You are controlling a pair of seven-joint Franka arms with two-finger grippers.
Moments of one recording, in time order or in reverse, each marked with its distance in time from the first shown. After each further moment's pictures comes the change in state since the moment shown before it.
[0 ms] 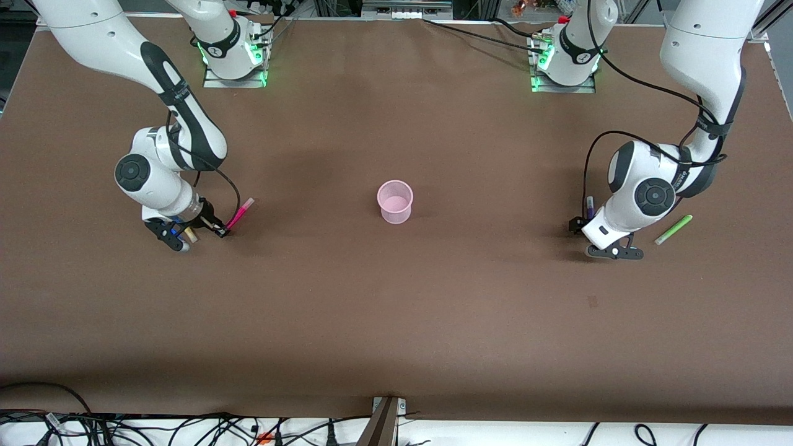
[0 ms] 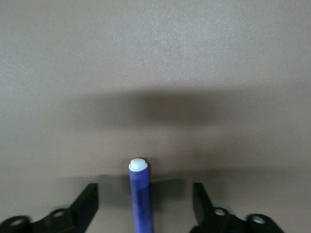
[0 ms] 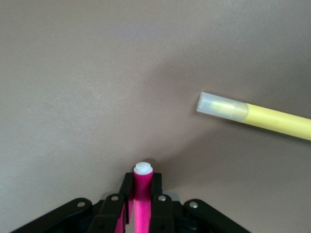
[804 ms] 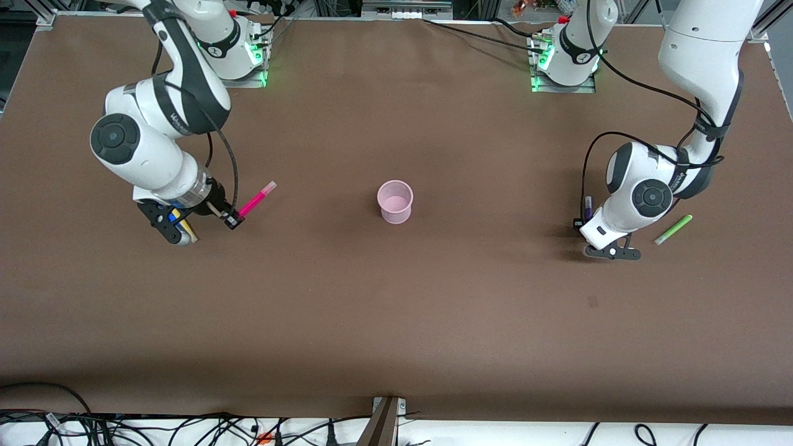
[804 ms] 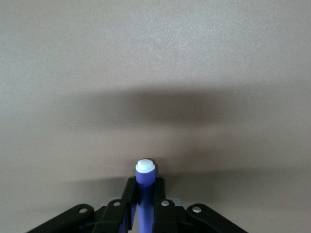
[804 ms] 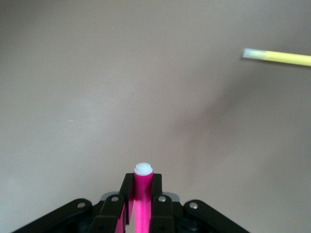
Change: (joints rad) left arm 0.000 0.006 -0.004 0.002 0.002 0.002 0.001; right arm 0.052 -0.186 0.190 0.339 -0.016 -0.525 0.372
